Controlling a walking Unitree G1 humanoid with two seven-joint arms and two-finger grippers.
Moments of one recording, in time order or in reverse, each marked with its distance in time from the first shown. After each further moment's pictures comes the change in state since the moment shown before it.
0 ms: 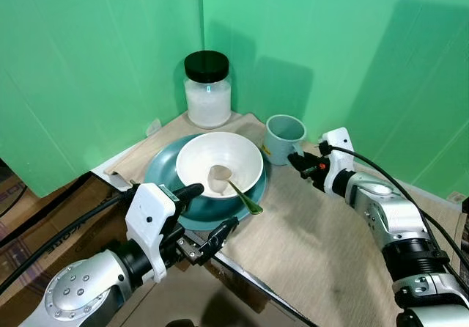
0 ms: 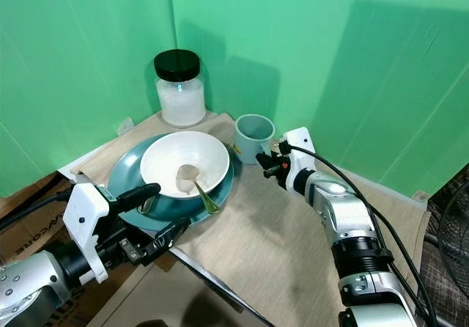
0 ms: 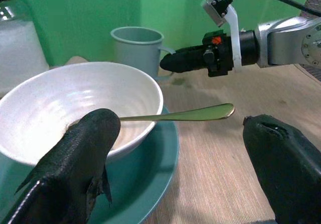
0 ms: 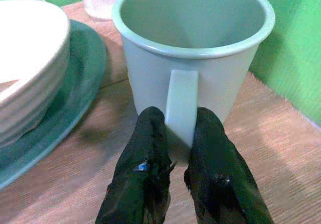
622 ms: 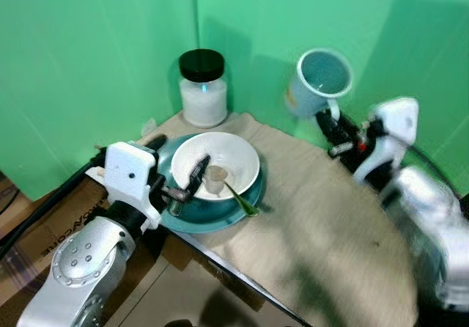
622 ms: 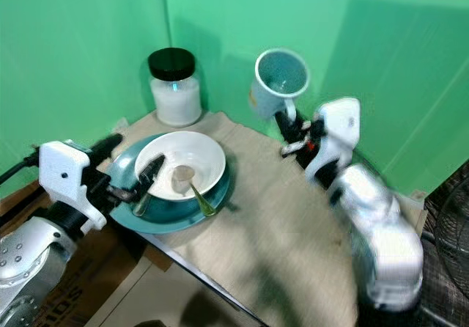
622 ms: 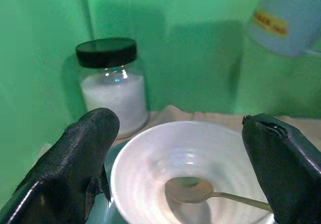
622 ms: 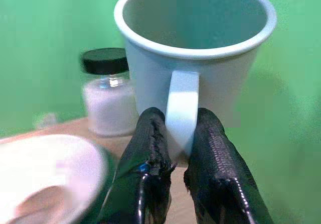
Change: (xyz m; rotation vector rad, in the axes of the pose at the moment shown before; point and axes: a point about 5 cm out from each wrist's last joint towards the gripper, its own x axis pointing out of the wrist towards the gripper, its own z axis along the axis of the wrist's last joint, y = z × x) left arm 0.014 0.035 0.024 0.064 -0.173 0.394; right arm -0.076 0.055 0.062 -0.038 -0.393 -0.147
